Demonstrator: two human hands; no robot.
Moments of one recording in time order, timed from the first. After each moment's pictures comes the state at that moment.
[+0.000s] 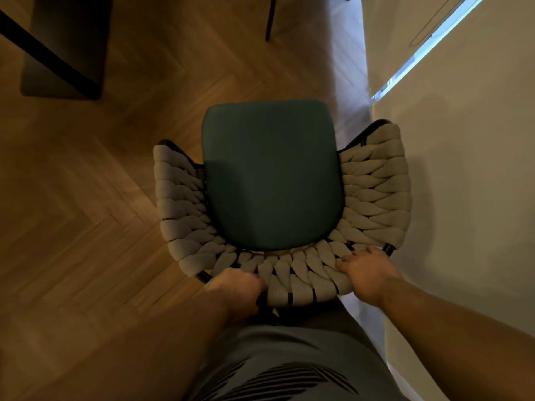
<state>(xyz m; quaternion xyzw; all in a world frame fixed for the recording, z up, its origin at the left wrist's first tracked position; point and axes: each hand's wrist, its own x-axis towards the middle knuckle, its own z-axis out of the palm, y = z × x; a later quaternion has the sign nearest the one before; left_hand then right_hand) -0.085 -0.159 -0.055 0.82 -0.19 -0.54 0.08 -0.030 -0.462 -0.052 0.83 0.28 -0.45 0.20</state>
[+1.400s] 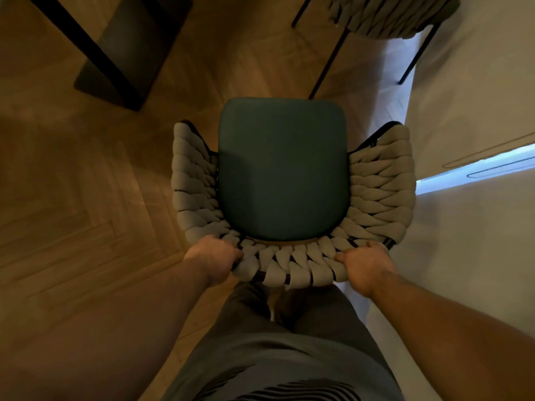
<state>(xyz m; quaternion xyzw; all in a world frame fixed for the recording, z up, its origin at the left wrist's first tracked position) 0.177 -0.116 -0.054 0.90 -0.06 -0.44 0.02 0.302 -0.434 -0.059 0.82 0.34 -0.40 0.24</state>
